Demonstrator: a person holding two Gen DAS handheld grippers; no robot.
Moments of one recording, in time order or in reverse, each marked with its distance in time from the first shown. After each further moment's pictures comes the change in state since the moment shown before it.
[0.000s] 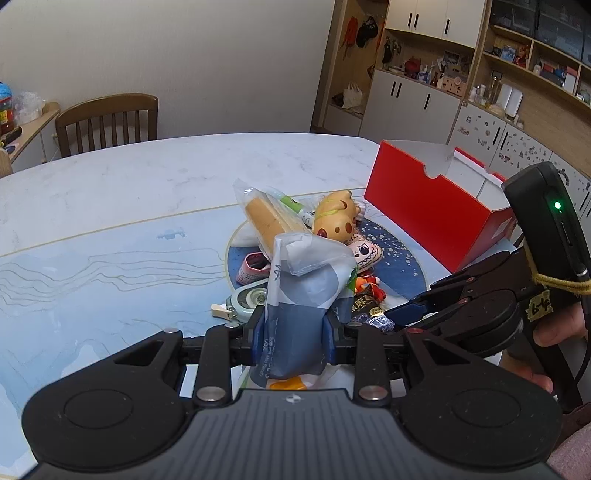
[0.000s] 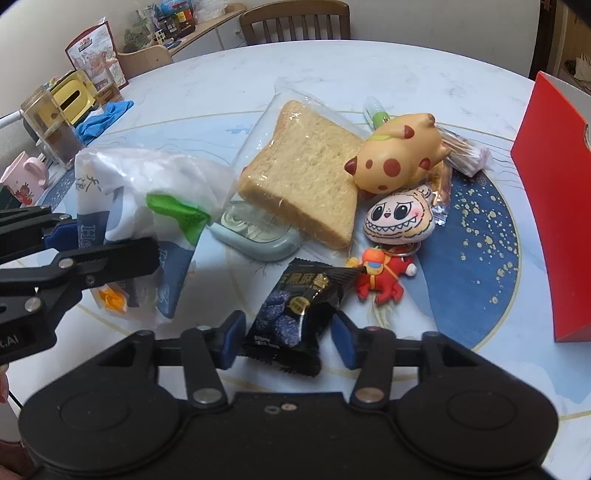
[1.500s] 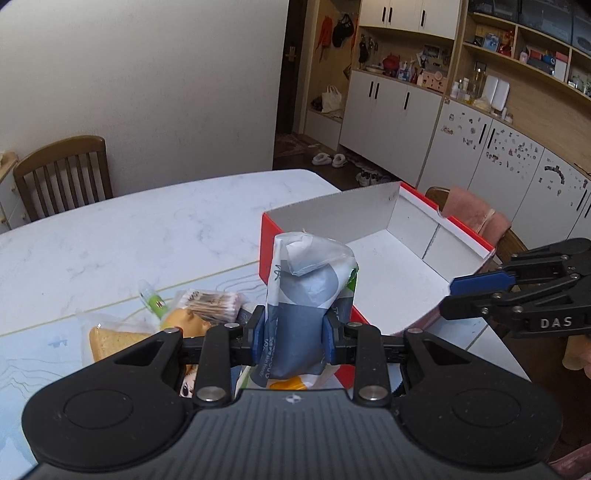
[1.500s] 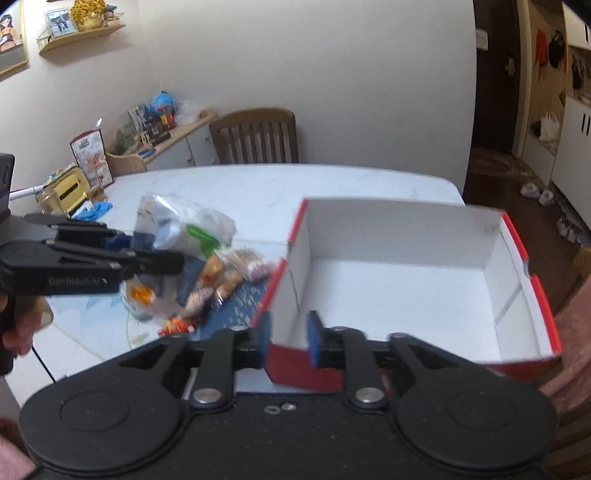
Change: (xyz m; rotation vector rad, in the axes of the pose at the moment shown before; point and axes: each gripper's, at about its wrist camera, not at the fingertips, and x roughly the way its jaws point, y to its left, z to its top) left arm 0.066 -0.176 0.121 0.065 -0.004 0.011; right arm -0.182 -0.209 -0.021 -0.005 -0.300 -0.021
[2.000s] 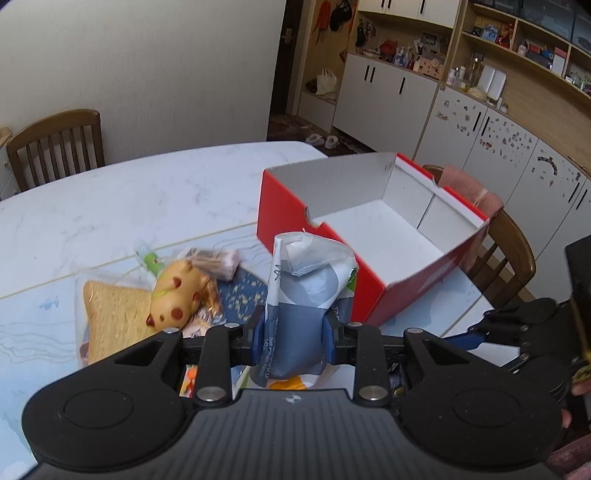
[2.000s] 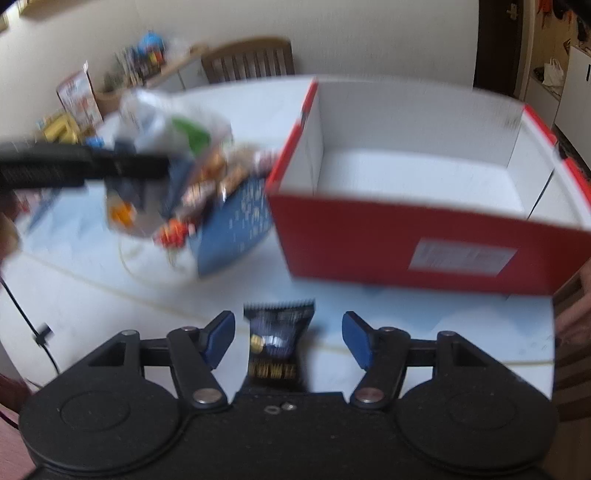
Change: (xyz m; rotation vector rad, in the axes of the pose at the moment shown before) left arm -0.004 0.017 -0.034 -0.019 0.061 -0.041; right arm 0.055 0.037 -0.068 0.010 0.231 -0.014
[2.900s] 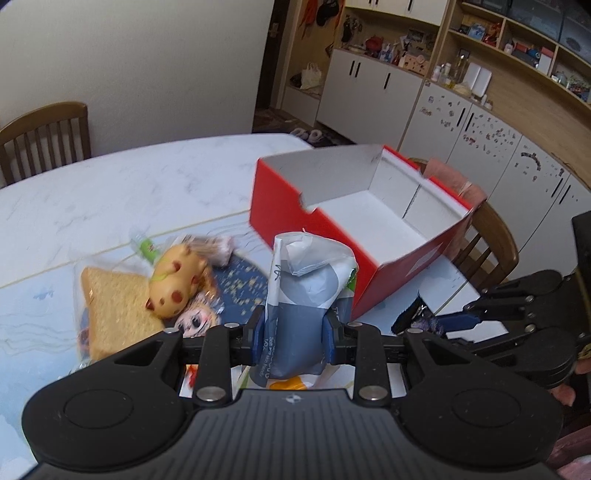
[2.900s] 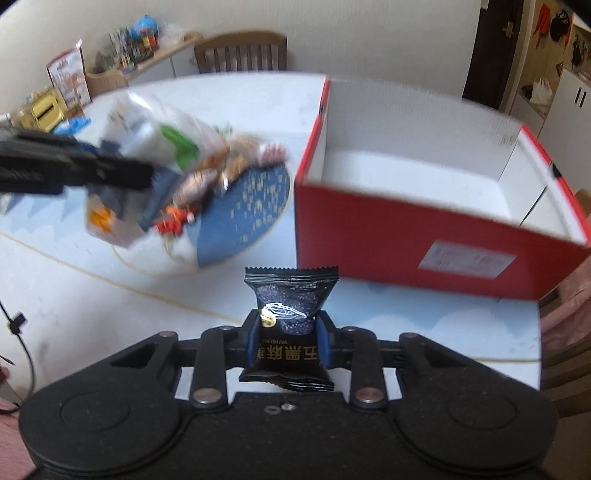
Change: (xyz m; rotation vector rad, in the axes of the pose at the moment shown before) left arm -0.009 0.008 -0.004 0.008 0.008 -0.070; right arm -0.027 0.020 0.011 -0.037 -0.055 -0.088
